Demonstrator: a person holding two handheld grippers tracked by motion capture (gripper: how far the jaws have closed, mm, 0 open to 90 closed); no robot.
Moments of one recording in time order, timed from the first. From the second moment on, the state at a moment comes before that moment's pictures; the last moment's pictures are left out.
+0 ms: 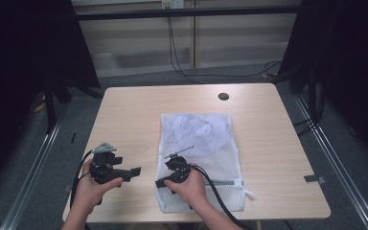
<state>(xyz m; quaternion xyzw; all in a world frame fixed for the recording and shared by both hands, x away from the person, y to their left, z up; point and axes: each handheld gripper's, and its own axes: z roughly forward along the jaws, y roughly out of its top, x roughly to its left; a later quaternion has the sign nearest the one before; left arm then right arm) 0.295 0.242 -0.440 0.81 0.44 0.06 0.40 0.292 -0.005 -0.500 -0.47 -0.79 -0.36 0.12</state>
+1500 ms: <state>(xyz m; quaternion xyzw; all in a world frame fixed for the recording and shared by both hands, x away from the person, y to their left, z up) 0.290 0.217 -0.438 0.80 0.40 -0.04 0.44 0.294 -0.043 -0.471 -0.49 -0.74 -0.44 0.15</state>
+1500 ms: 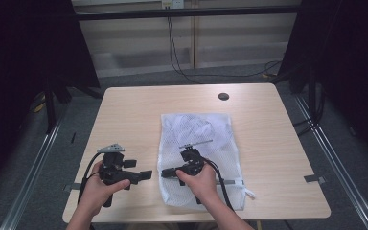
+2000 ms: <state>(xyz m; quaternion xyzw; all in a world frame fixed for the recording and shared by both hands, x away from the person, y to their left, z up) 0.290 0.202 -0.446 0.80 0.40 -0.08 0.45 0.294 -0.047 -0.464 -0.48 -0.73 -0.46 0.15</state>
